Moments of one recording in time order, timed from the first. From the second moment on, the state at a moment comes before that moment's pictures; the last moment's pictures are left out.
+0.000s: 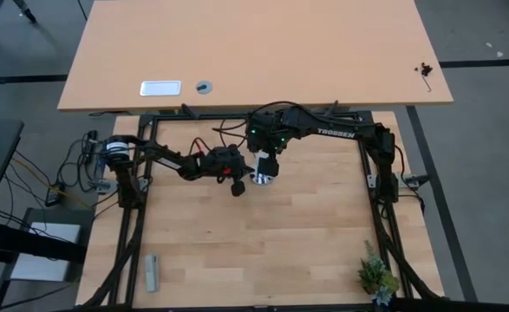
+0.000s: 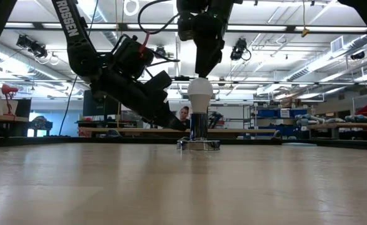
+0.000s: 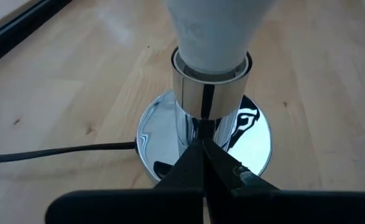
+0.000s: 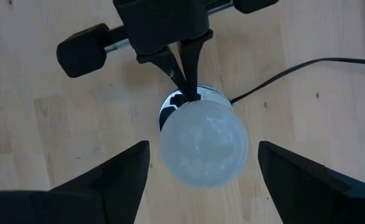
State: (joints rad) left arm 0.25 1.81 0.68 0.65 0.05 0.05; right arm -0.23 1.98 1.94 -1.20 -0.04 -0.06
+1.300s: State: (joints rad) left arm 0.25 1.89 0.76 0.57 0.04 0.07; right arm -0.23 1.98 1.94 -1.22 -0.05 -0.05
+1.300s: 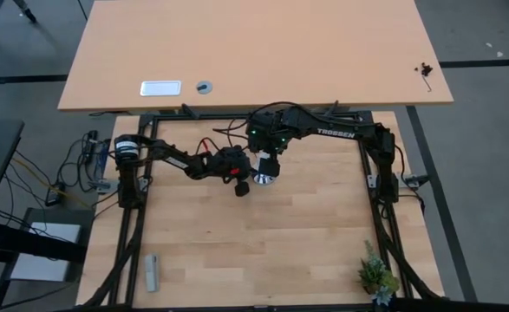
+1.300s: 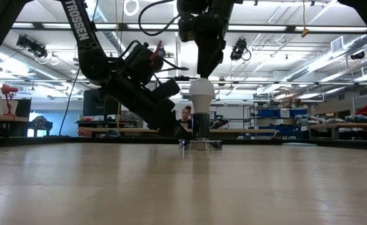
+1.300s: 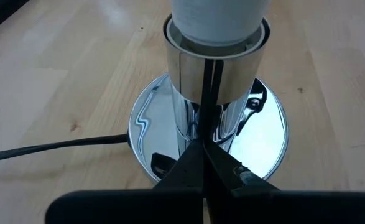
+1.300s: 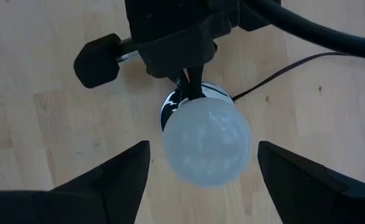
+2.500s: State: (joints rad) left arm 0.25 1.90 0.75 0.58 0.07 0.10; right arm -0.26 2.06 1.94 -1.23 -0.07 0.30
